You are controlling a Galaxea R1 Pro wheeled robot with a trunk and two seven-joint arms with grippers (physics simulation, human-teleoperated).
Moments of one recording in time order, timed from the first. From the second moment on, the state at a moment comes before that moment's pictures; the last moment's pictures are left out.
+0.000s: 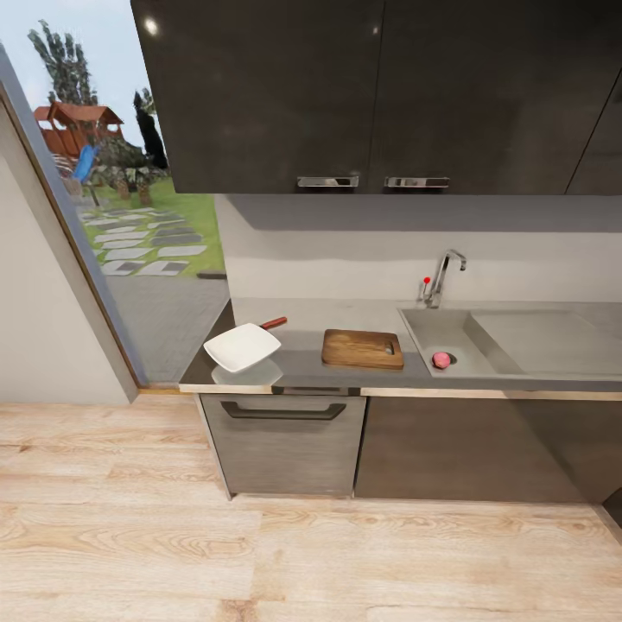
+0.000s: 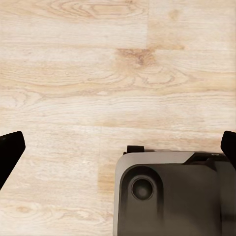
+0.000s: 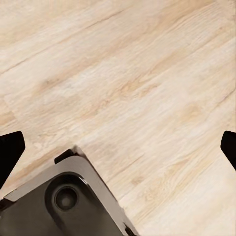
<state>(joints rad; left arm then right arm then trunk) 0.00 0.02 -0.01 -0.32 0.01 -0.39 0.09 -0.12 -0.04 -0.29 -0.04 -0.25 -0.52 -0.15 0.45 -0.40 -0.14</state>
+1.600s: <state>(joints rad) 0.00 0.02 -0.01 -0.31 0.01 -0.39 0.09 -0.12 0.02 -0.51 -0.06 0.07 -0.54 -0.13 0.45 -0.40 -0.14</state>
